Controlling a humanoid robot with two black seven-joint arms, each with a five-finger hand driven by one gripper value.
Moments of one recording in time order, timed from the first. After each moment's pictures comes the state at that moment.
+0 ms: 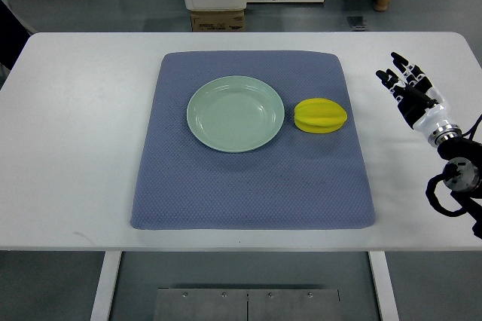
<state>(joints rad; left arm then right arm) -0.04 0.00 -0.10 -0.19 0.14 -0.02 0.00 0.73 -0.33 0.51 0.65 0.08 0.20 0.43</state>
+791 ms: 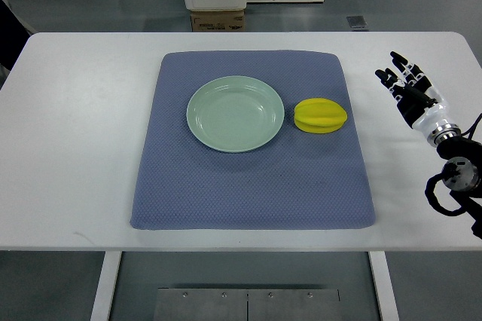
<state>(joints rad) -0.04 0.00 -0.10 -0.19 0.14 -0.02 0.00 0.73 -0.33 0.51 0.65 0.08 0.20 0.42</state>
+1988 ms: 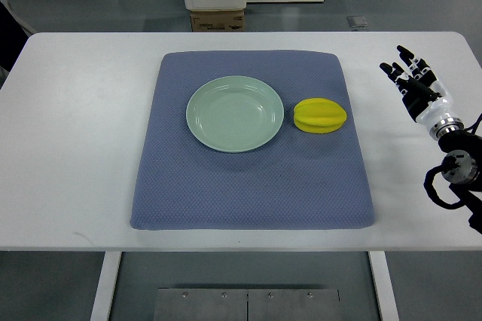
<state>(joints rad) -0.04 0.00 -0.10 -0.19 0.14 -0.02 0.00 0.77 -0.30 0.51 0.57 0.08 0.18 0.44</state>
